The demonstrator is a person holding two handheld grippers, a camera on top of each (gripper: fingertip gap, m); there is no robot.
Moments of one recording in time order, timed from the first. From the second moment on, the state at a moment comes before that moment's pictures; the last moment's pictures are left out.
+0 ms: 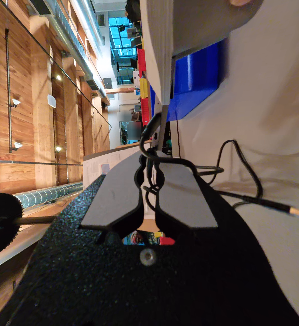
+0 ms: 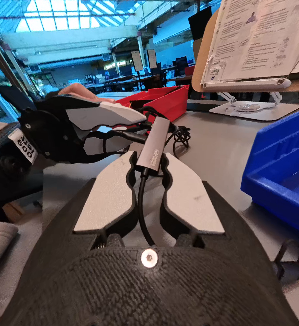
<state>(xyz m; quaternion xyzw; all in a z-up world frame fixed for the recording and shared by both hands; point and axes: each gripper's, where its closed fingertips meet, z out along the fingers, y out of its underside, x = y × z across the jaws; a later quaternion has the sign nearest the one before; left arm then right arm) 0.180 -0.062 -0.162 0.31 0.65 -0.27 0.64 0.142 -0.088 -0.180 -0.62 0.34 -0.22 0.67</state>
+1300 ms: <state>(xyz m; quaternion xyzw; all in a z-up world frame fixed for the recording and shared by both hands) 0.155 -0.042 -0.217 0.35 0.88 -0.24 0.22 0.120 -0.065 -0.183 -0.70 0.18 -0.28 0.63</state>
